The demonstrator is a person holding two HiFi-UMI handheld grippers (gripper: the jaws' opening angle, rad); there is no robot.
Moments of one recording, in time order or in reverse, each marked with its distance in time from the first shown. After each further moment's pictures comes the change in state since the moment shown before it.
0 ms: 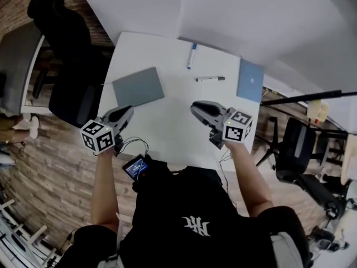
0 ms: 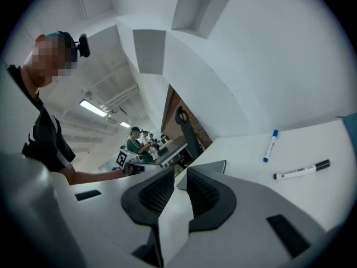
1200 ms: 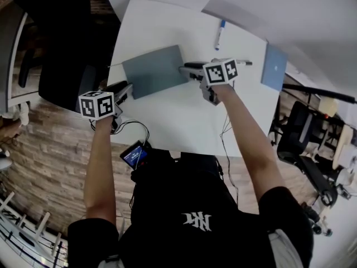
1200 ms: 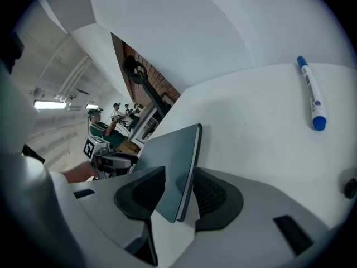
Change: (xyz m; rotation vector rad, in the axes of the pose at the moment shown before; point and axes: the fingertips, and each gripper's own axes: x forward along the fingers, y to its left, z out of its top) left arm 0.016 0.157 -0.072 -0.296 0.272 0.097; right arm 0.170 -0.133 -0.080 0.254 0.434 -0.204
